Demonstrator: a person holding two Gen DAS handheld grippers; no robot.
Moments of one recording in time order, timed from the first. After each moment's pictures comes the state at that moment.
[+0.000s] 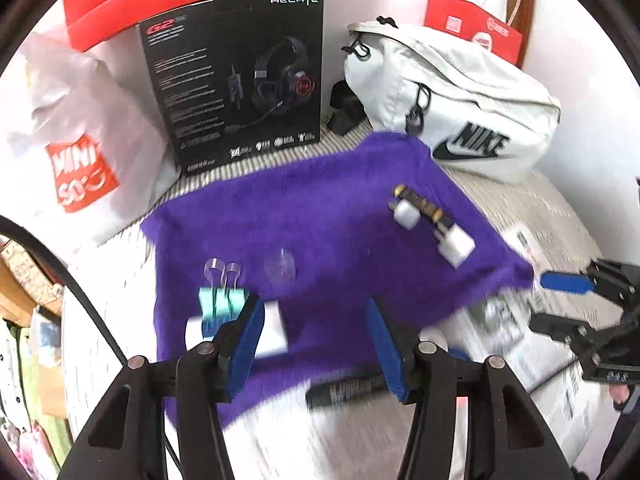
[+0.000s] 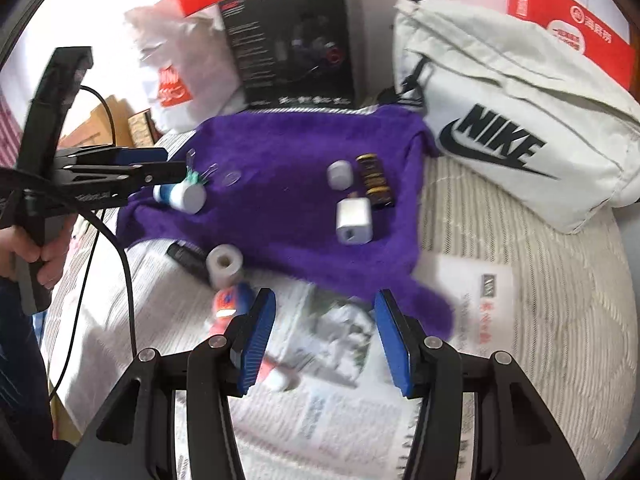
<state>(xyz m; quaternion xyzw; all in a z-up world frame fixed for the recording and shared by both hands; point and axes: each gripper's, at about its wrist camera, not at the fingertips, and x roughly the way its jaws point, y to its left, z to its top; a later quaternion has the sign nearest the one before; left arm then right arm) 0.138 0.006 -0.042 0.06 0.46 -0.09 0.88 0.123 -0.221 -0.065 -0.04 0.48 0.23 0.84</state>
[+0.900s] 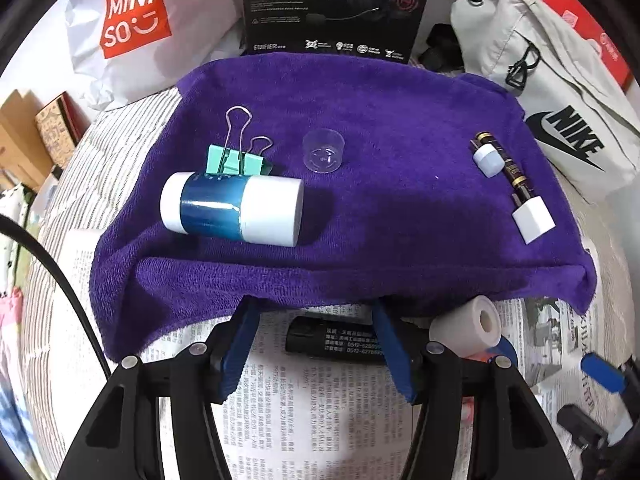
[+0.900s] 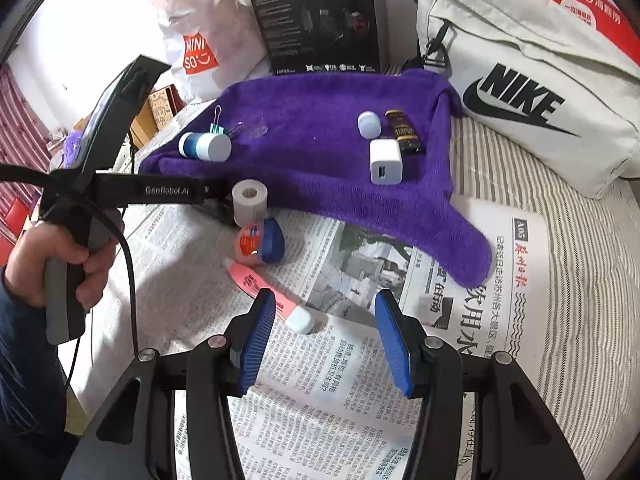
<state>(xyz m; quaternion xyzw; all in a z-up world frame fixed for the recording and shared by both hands) 0.146 0.003 -0.112 -0.06 0.55 0.07 0.83 0.091 -0.226 -0.092 -0.04 0.50 0.27 0.82</state>
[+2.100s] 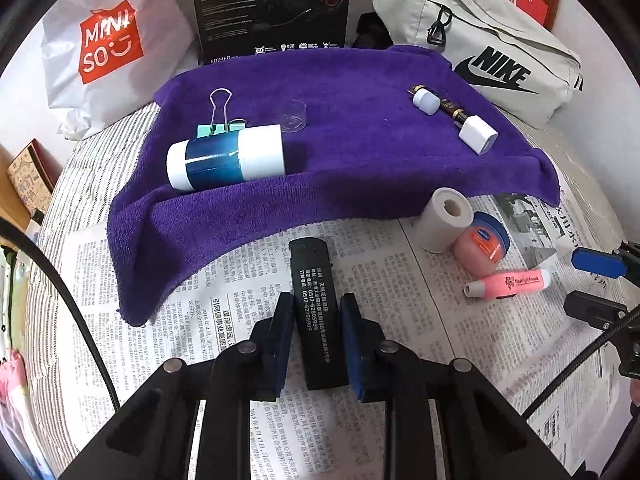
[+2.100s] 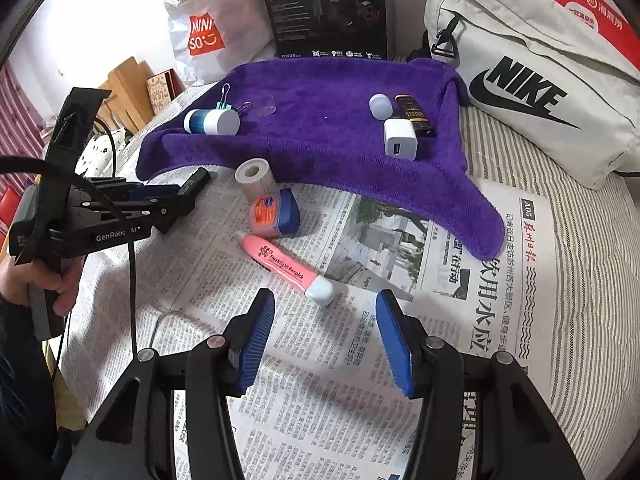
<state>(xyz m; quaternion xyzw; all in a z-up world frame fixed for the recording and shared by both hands) 0.081 0.020 -0.118 0.02 0.51 -0.04 0.86 0.070 -0.214 -0.097 -0.06 0.51 0.25 0.82</state>
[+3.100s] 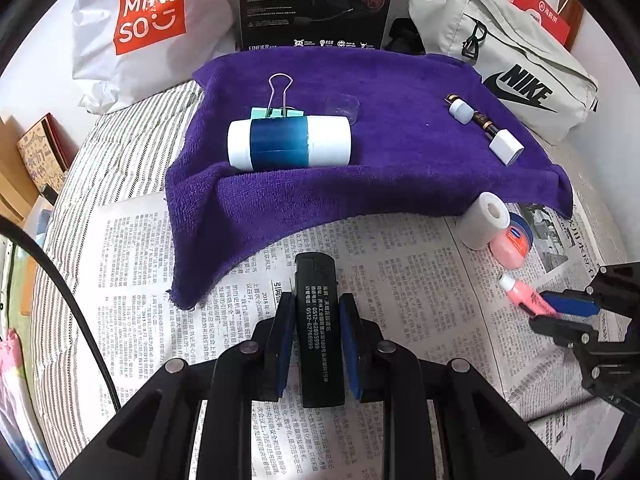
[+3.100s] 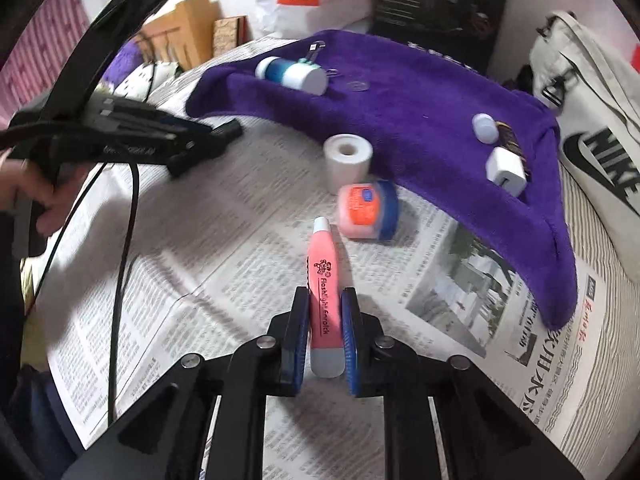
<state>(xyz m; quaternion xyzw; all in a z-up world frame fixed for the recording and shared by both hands) 0.076 0.053 -0.114 -0.01 0.52 -0.02 0.85 0.061 -0.153 -0.119 -0.19 0.49 0.35 0.78</state>
